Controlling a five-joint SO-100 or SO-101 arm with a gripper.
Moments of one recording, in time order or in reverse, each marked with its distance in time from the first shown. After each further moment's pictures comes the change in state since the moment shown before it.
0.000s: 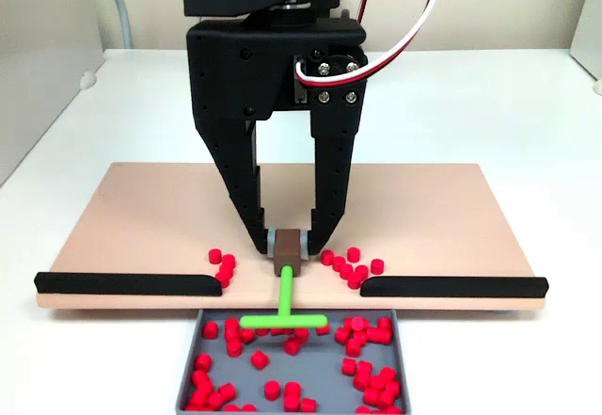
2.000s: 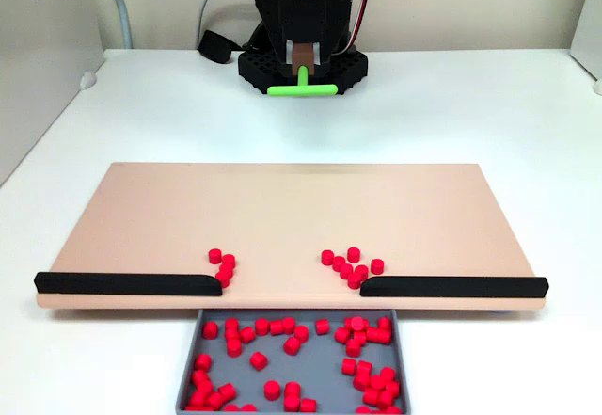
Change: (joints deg) arm -0.9 54.4 38.1 15.9 0.7
